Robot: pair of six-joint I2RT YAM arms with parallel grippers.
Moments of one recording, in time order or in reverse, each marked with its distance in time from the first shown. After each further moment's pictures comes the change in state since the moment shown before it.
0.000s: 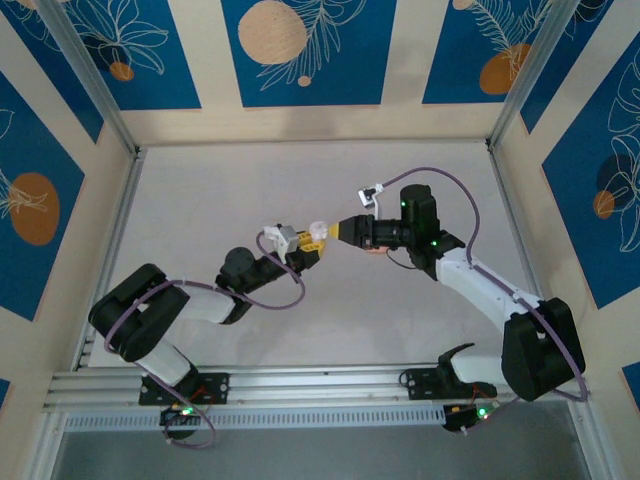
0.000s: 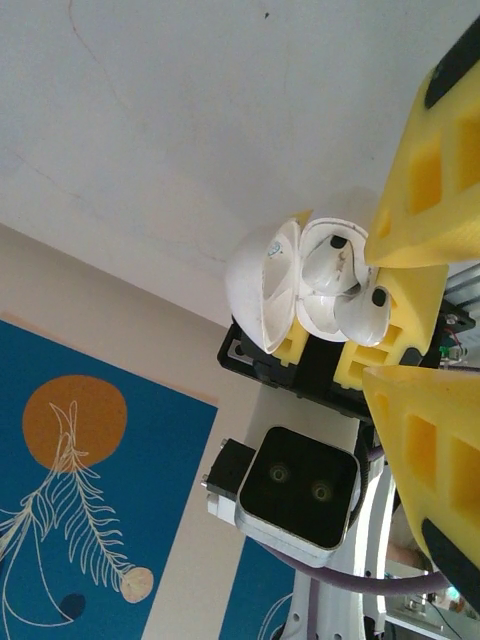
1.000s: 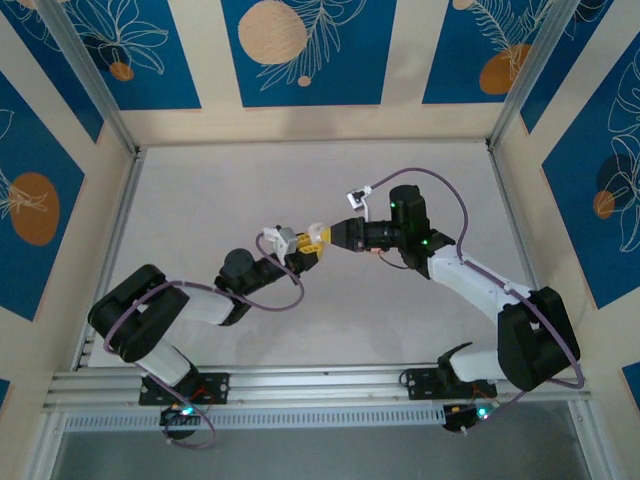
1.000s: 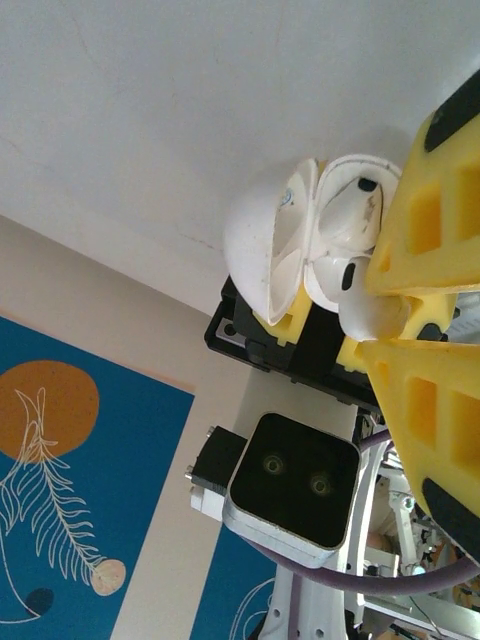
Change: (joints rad) left arm 0.000 -0.003 -0.017 -0.004 -0.004 0.000; right arm 0.054 0.051 0.017 0.032 -0.020 0.006
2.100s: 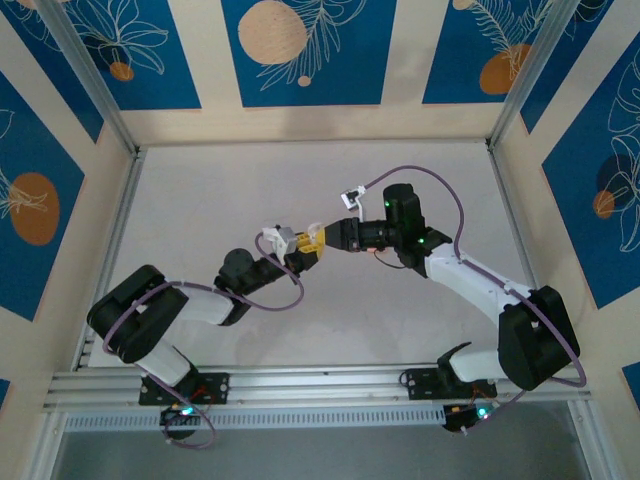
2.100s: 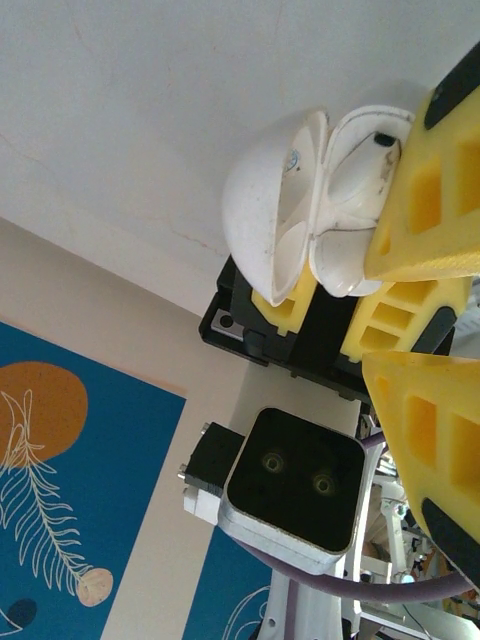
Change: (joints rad) left arm 0.000 -0.006 0.000 0.000 0.000 0.000; right arm 0.040 0.005 0.040 -0.050 0.030 -0.019
